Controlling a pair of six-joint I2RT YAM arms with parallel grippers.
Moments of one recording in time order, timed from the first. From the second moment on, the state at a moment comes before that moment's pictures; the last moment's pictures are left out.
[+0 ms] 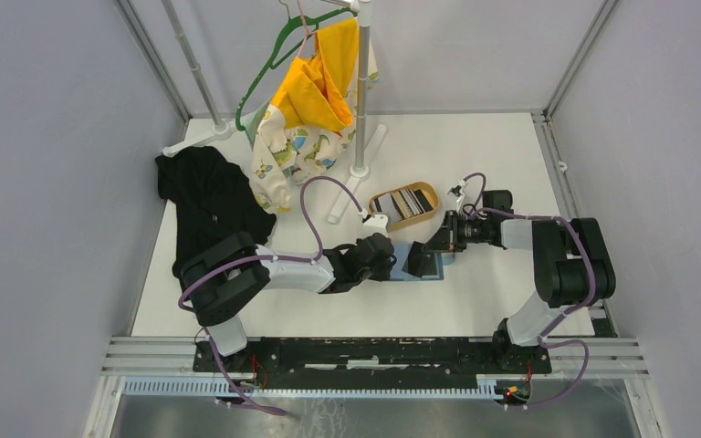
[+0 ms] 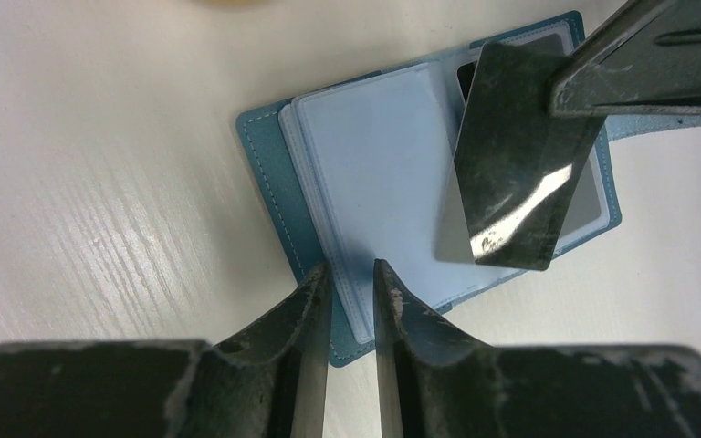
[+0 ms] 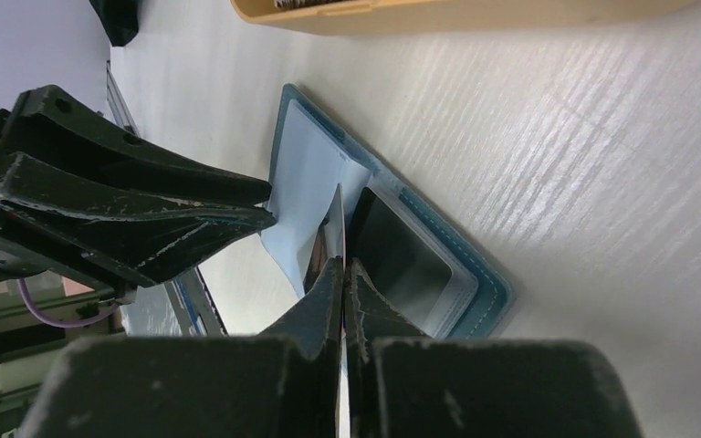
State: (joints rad) left arm -1.08 1.74 0.84 0.13 -0.33 -0.73; right arm 0.03 1.65 0.63 0.02 -0.99 0.15
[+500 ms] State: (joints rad) left arm -1.08 1.74 0.84 0.13 -0.32 -0.71; right arm 0.11 1.70 0.72 -0.15 -0.90 0.07
